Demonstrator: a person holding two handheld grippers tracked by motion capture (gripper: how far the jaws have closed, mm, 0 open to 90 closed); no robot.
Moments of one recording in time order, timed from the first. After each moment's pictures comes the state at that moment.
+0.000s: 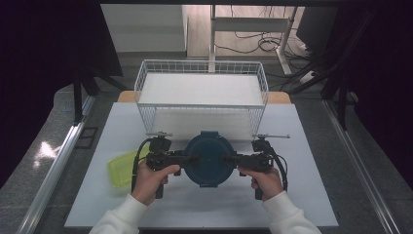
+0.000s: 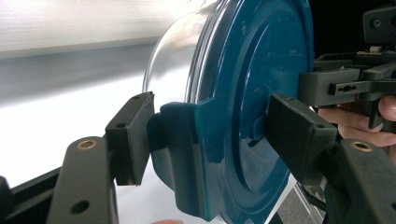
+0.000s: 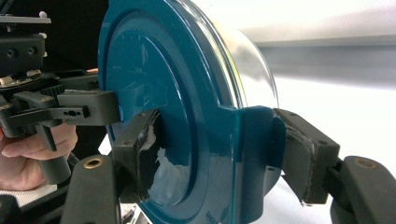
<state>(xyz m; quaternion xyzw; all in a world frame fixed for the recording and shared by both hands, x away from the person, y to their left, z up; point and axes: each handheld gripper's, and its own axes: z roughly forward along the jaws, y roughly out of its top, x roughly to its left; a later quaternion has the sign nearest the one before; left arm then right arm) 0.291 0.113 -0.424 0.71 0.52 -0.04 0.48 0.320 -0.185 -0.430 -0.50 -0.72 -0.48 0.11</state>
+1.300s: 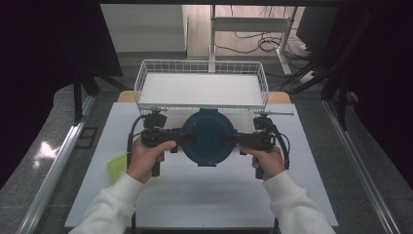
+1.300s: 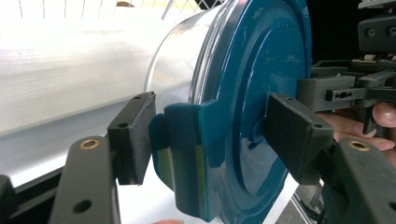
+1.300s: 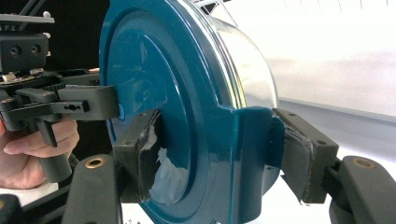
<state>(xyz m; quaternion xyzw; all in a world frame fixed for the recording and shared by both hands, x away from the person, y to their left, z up) 0.321 0.126 -0.370 0.70 0.50 -0.02 0.50 0.348 -0.177 -0.374 -0.48 -0.72 -0.50 0.08</state>
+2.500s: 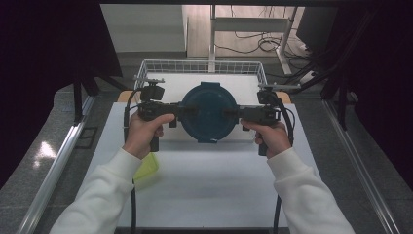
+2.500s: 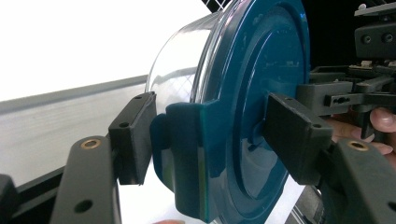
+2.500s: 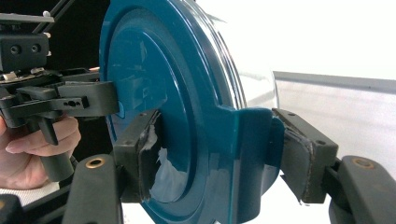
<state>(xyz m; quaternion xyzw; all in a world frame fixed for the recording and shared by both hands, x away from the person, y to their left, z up) 0.351 0.131 -0.313 0.70 0.49 0.00 0.52 0.376 -0.172 -0.315 -0.47 -0.72 -0.51 0.06</state>
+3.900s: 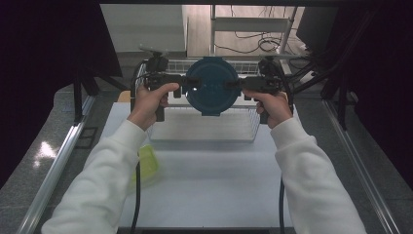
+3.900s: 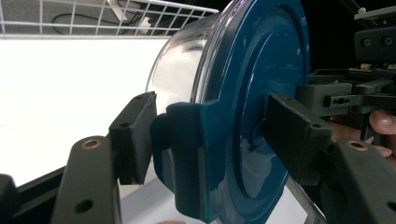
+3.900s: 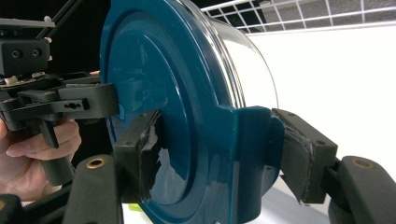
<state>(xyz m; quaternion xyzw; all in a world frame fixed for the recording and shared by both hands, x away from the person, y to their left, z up) 0.419 0.132 -0.285 0.69 0.49 -0.01 0.53 0.442 -0.172 -0.280 -0.47 -0.72 -0.51 0.05</state>
